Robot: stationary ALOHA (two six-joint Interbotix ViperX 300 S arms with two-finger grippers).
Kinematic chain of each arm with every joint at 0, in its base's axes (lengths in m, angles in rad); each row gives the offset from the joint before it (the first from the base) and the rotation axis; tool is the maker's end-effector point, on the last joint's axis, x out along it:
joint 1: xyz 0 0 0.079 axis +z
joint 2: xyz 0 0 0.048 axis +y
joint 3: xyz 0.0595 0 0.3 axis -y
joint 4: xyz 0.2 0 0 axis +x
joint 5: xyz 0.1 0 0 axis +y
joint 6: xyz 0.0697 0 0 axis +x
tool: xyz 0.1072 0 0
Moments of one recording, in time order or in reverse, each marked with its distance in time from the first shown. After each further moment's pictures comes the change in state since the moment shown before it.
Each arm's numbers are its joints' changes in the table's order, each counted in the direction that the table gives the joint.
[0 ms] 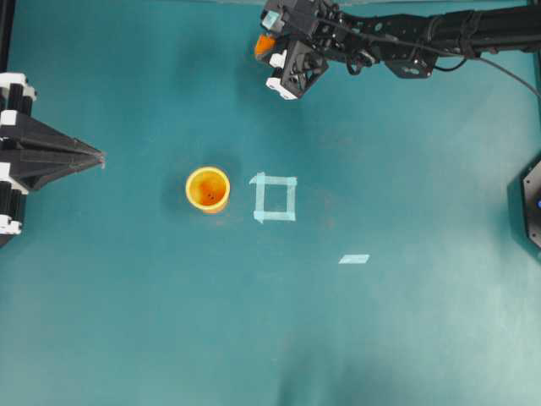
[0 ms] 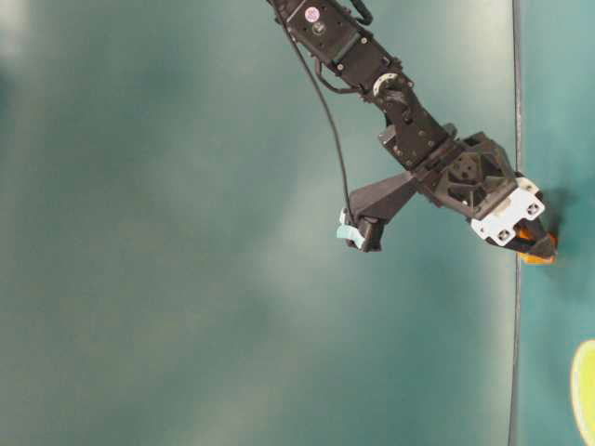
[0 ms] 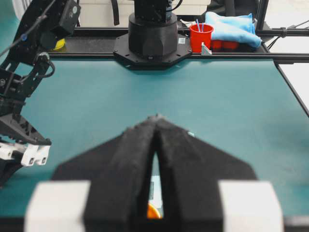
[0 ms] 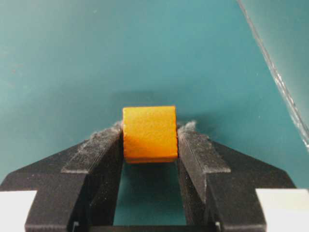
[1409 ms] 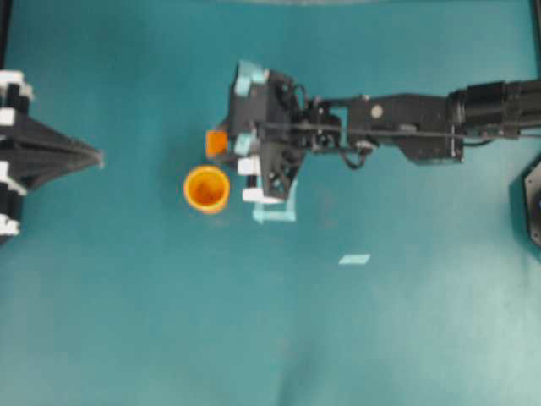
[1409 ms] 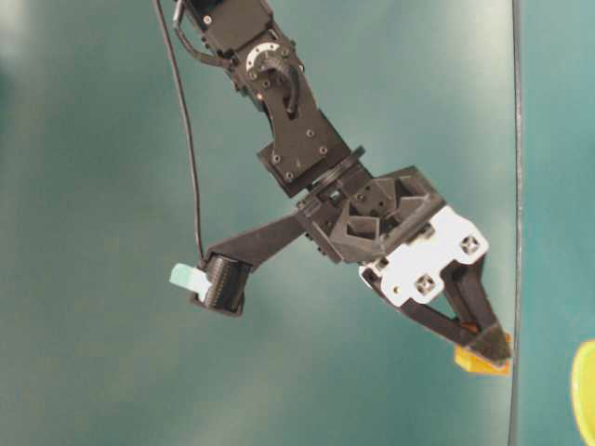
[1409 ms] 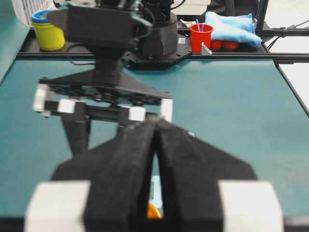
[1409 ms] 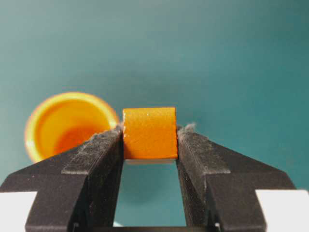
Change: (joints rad) left arm -0.002 0.000 0.000 0.002 0.000 -0.002; right arm 0.394 -0.207 -0.006 0.000 0.084 0.005
